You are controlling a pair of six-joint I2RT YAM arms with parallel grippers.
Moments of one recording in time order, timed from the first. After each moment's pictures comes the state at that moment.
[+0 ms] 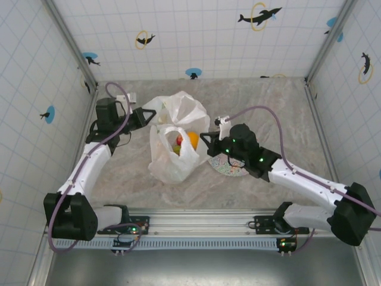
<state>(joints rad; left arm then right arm) -0.09 1.23 0.94 -0.17 0.72 -0.52 0.85 1.18 0.81 0.06 -0.07 0.46</state>
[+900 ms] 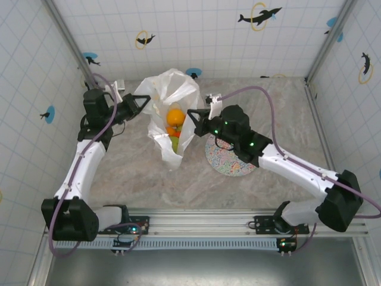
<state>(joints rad) -0.05 1.20 1.04 -0.09 0.81 -0.76 0.86 1.32 1.07 0.12 -0.03 0.46</state>
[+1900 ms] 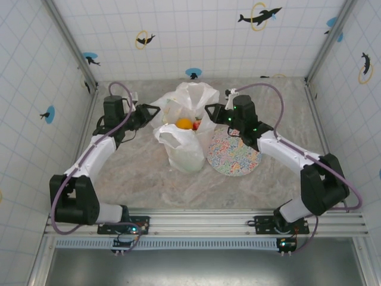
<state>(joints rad) -0.11 1.35 0.95 -0.10 0.64 -0.71 0.56 1.48 1.01 0.13 -0.19 0.63</state>
